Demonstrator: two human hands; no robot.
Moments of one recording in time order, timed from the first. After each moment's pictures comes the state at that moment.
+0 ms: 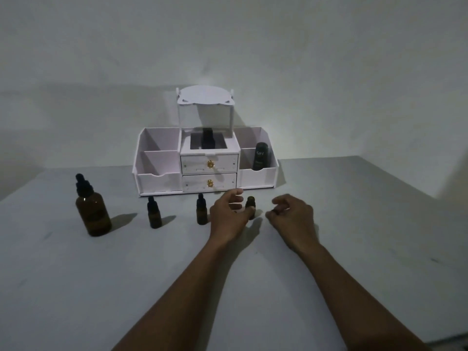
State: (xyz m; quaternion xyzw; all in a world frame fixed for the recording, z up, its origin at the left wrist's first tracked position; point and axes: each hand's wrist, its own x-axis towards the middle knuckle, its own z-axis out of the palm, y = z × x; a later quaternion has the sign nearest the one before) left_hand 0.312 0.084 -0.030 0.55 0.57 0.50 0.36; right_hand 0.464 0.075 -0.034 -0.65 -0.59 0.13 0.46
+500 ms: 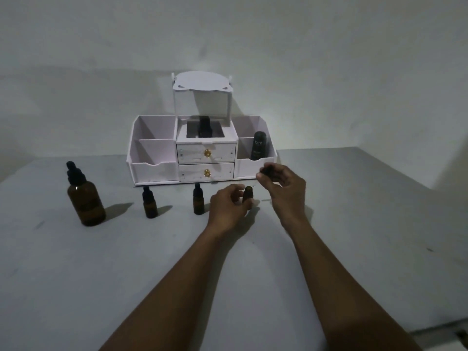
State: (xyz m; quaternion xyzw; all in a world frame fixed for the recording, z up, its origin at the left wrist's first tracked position) left_hand 0.319 0.080 -0.028 0.58 0.59 0.44 0.34; right_hand 0.444 0.093 -0.014 -0.51 -0.55 0.21 0.63
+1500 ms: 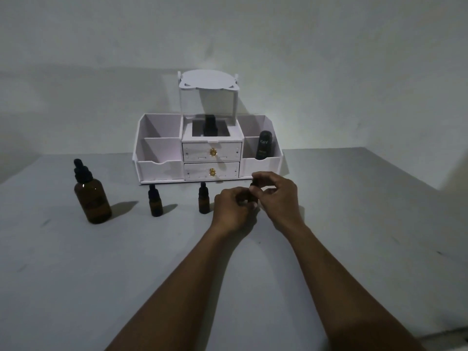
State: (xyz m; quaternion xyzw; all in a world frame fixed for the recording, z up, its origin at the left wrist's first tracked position) left_hand 0.319 0.071 -0.027 0.58 0.59 0.45 0.34; right_hand 0.431 0.103 -0.032 -0.54 -0.63 0.16 0.53
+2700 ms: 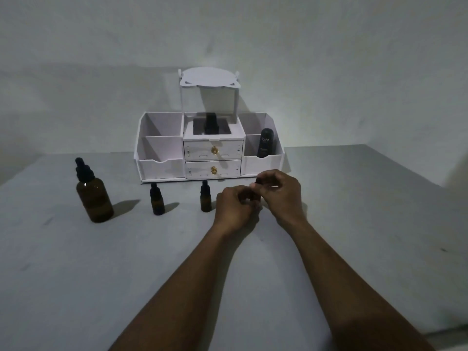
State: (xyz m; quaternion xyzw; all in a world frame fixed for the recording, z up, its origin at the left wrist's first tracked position) left_hand 0.319 0.077 -0.035 0.58 0.57 0.46 0.36; right_hand 0.434 0.110 -0.037 -0.54 -0.61 0.18 0.55
